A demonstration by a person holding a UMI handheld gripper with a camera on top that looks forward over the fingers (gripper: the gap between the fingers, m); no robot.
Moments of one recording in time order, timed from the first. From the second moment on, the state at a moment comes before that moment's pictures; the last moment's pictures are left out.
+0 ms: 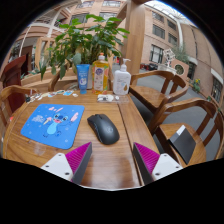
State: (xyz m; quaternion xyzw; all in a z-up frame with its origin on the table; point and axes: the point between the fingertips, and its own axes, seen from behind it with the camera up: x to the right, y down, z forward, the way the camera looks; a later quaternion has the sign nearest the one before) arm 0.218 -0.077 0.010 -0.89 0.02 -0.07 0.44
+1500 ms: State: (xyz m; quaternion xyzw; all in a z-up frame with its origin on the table) arm 0.038 0.060 0.126 -0.85 -0.02 0.01 0.53
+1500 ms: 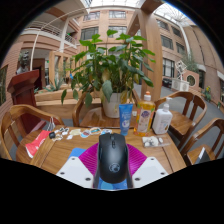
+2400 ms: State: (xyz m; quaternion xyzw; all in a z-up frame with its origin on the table) arm -0.010 -0.138 0.141 -0.87 -0.03 0.00 0.49
